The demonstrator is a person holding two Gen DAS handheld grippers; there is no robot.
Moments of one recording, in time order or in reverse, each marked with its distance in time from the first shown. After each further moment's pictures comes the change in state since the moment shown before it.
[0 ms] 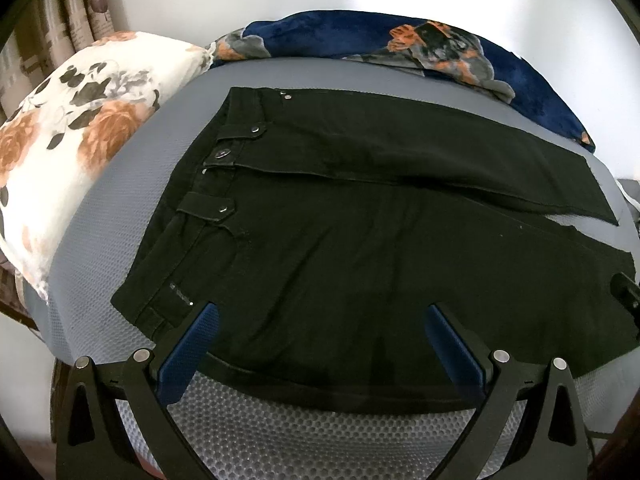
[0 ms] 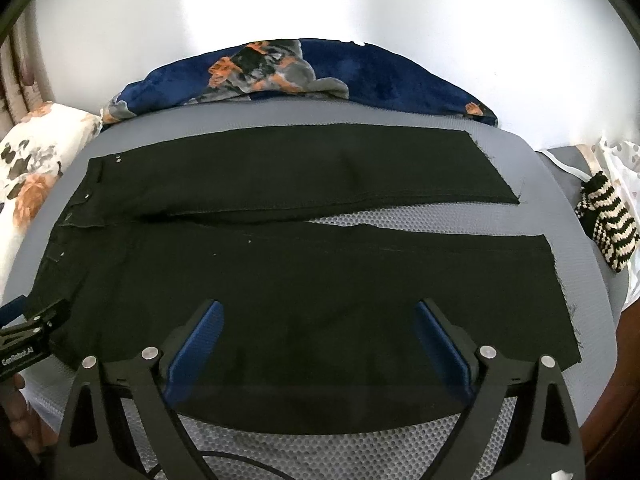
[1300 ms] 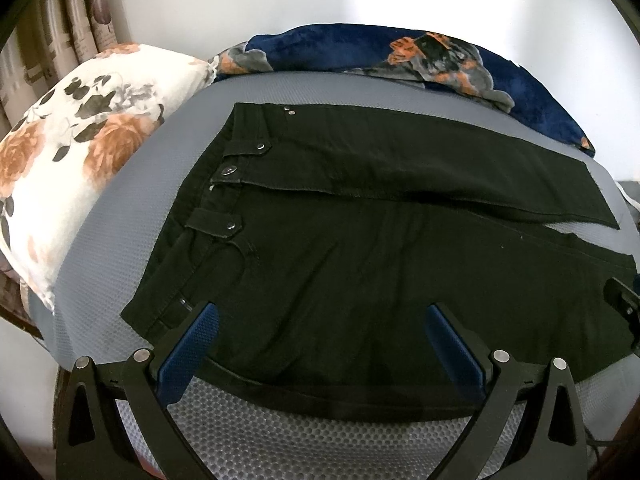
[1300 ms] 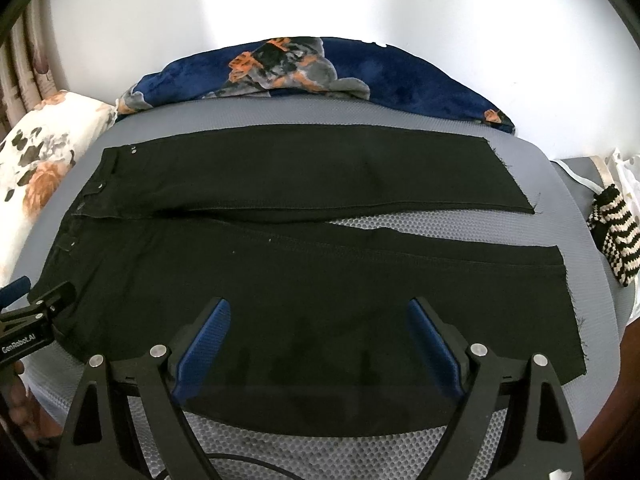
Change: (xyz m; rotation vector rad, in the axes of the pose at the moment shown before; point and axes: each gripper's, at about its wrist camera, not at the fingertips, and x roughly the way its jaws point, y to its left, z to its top) left arm -0.008 0.001 0.006 0.009 -0.041 0.017; right arm 0.002 0.010 0.004 -0.041 0.009 0.040
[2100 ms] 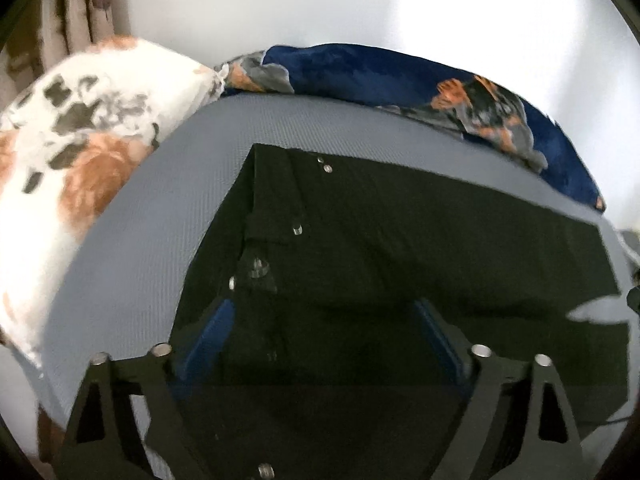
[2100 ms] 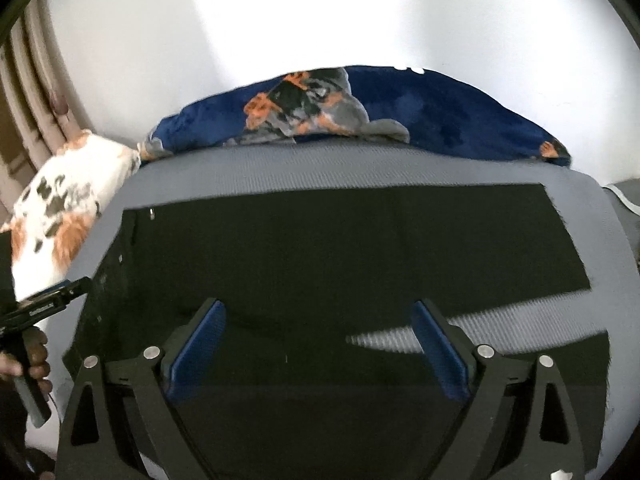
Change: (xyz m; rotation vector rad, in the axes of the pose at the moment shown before) left arm 0.063 0.077 0.104 -0.093 -0.012 -0.100; right arm 0.048 -0.024 0.110 0.021 -0.046 0.208
